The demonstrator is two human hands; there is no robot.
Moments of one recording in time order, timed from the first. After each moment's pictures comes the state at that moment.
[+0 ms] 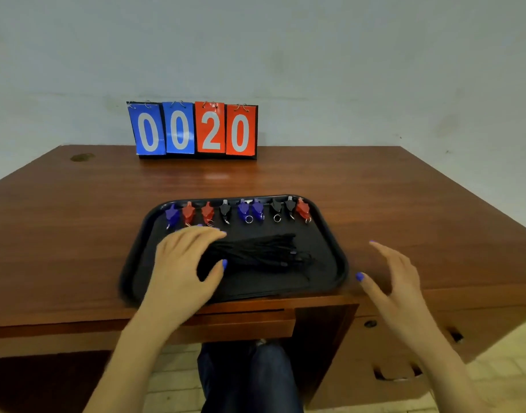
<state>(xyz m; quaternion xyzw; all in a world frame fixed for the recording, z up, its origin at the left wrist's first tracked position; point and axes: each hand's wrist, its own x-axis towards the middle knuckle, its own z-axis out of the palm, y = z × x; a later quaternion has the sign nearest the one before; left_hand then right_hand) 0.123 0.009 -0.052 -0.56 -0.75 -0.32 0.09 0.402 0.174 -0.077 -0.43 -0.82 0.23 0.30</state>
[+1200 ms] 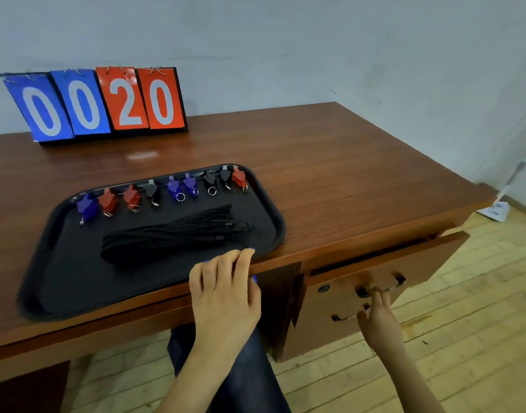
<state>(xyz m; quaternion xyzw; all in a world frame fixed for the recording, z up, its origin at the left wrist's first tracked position) 0.256 0.059 -0.124 -0.56 -0.75 -0.25 0.24 0.509 0.182 -0.259 -0.67 -0.69 0.22 0.15</state>
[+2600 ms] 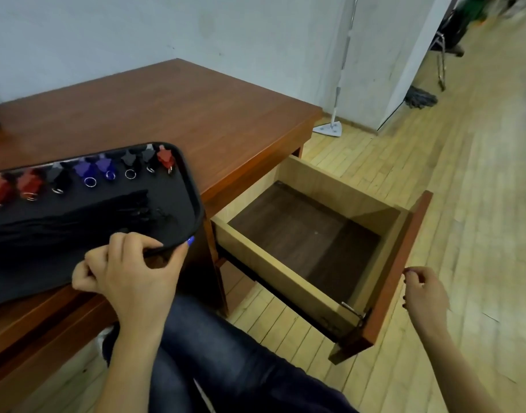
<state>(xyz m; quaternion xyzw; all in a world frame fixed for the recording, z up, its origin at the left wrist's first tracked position) 0.249 0.037 -0.116 -0.58 -0.71 -0.40 0.09 0.620 -0.039 -0.189 -0.85 -0.32 0.12 0.40</state>
